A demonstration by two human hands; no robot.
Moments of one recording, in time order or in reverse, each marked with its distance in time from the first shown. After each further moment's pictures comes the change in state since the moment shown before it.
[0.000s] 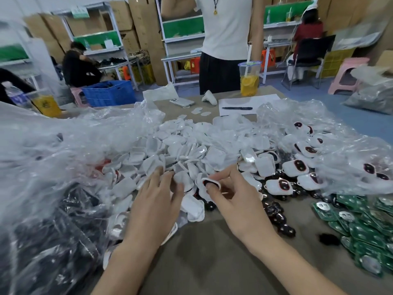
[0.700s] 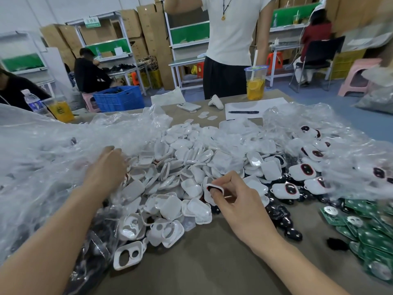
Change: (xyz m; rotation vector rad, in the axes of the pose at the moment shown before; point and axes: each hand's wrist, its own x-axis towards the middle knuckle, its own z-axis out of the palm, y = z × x) left_hand 0.101 -0.103 -0.071 0.226 0.017 -0.237; right_hand 0.004 0.010 0.002 -0.082 -0.064 -0.032
